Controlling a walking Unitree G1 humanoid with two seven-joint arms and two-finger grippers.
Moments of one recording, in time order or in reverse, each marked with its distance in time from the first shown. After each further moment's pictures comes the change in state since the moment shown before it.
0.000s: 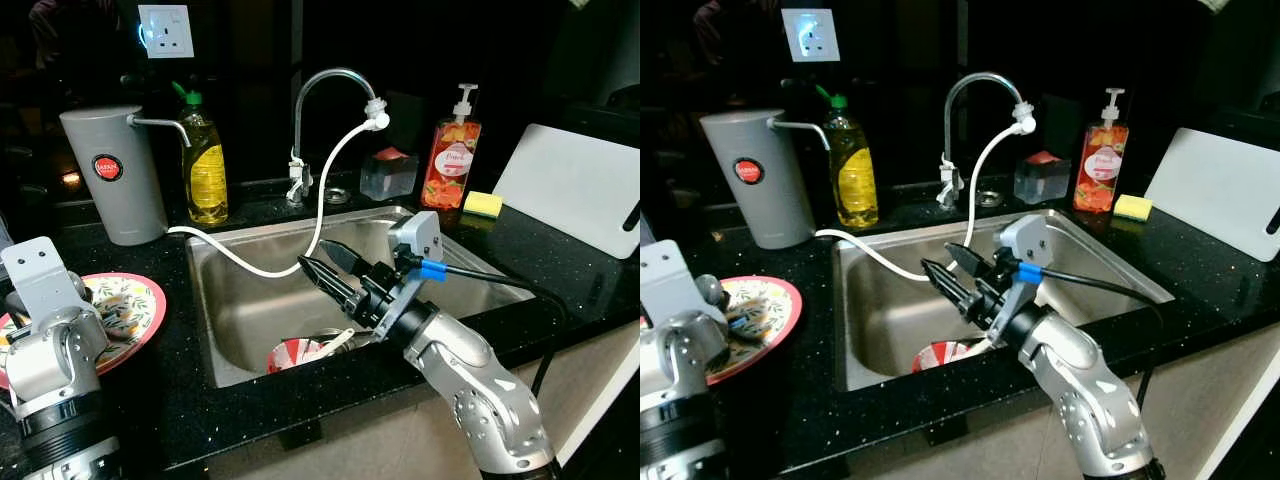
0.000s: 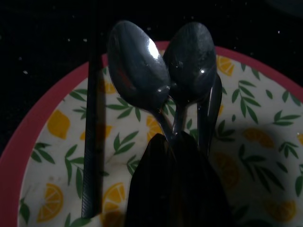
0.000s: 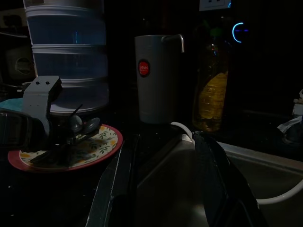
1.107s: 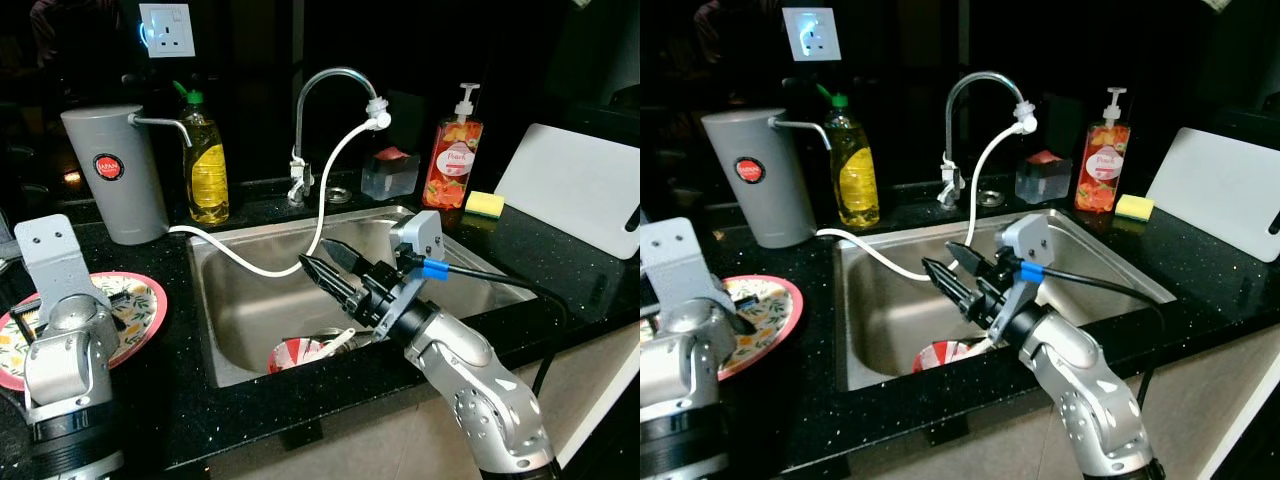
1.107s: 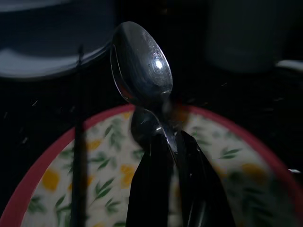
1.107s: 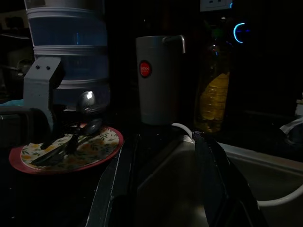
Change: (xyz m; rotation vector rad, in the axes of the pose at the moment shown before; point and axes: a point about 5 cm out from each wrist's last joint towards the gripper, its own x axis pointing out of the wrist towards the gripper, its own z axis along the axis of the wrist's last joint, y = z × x) left arm -0.018 -0.024 0.015 0.125 -0.262 -0.135; right arm 0.000 -0.001 0.001 0.003 -0.006 -0.003
